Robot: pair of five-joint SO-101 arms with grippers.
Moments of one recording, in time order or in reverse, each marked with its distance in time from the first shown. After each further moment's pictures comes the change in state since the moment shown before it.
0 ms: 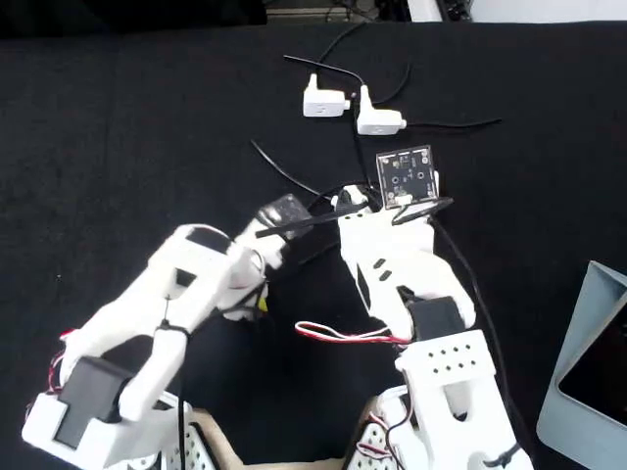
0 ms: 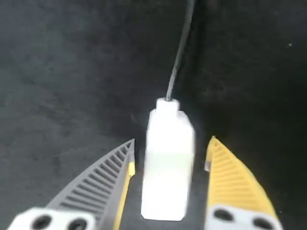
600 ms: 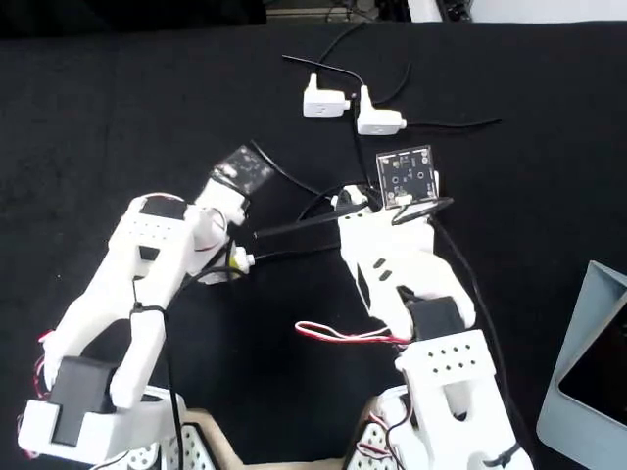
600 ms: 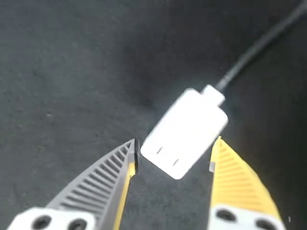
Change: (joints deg) left arm -12.1 0.0 -9.3 3.5 -4.2; right arm 0.0 0.0 0.0 0.0 0.0
